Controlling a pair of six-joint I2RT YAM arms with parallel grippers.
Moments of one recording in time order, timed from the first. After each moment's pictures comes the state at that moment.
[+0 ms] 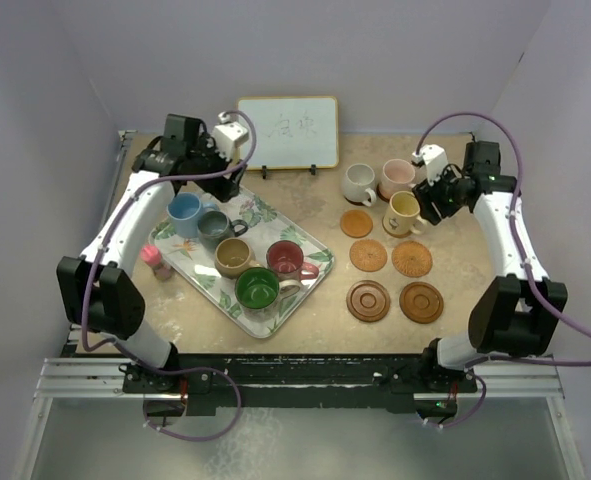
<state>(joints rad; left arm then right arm) -0.24 1.62 1.57 -0.73 0.33 0.40 -0.14 1.50 1.31 -0.79 -0.33 -0.78</state>
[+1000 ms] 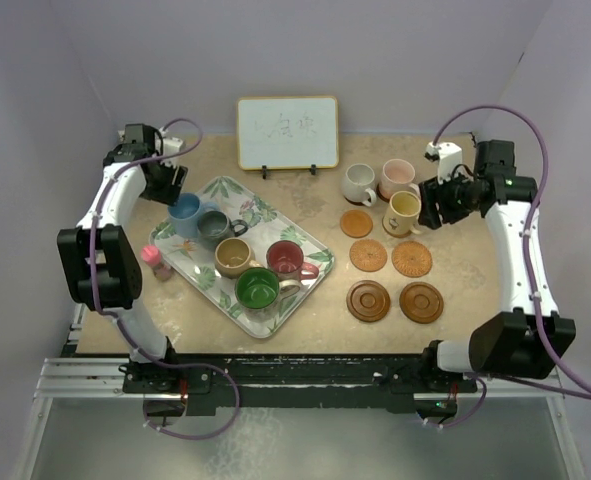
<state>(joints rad) 0.09 1.80 1.56 -0.79 0.02 0.32 -0.13 1.38 1.43 -1.06 -0.38 -0.49</state>
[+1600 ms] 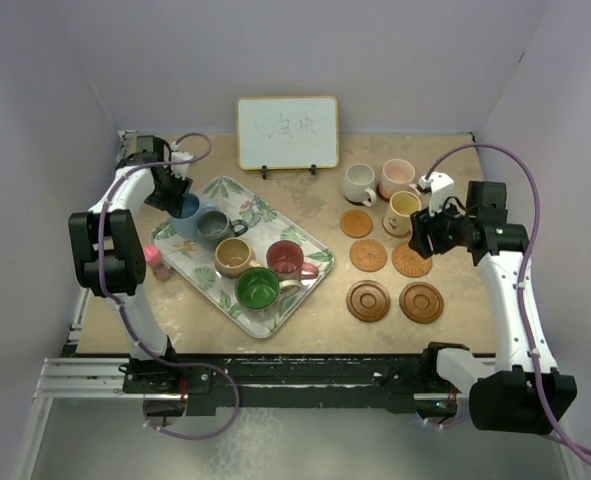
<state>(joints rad) 0.09 1.91 1.49 -0.71 0.06 0.42 -0.09 1.07 1.08 -0.91 -0.40 -0.47</state>
